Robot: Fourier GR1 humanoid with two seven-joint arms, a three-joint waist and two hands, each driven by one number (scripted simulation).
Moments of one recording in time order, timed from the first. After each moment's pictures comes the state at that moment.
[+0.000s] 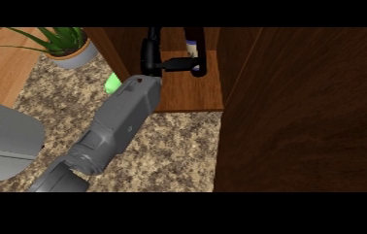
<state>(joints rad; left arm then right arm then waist) -1.11 0.02 -0.27 -0.26 0.67 0.47 -0.66 0.28 -0.13 0.34 -2.51 -0.09 0.10 0.34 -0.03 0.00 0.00</state>
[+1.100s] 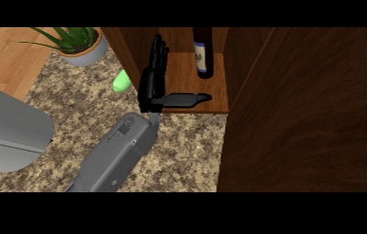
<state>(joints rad) -0.66 0.05 -0.43 -0.98 0.59 0.51 -0.50 0.29 -0.14 0.37 -2.51 -0.08 0.06 0.34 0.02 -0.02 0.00</state>
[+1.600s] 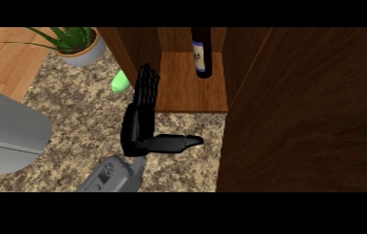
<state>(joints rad) -0.33 0.13 -0.56 -1.42 0.53 0.58 -0.44 0.27 -0.16 0.36 -2.52 -0.07 0.05 0.36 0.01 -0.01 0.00</state>
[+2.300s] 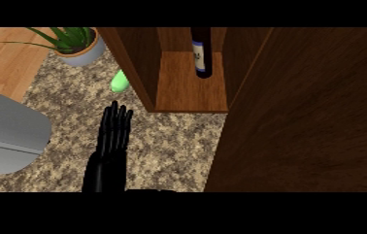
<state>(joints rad) 0.02 0.28 -0.64 -1.80 0.46 0.62 -0.46 0.28 -0.29 0.55 -2.51 -0.08 0.21 0.43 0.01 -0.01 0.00</state>
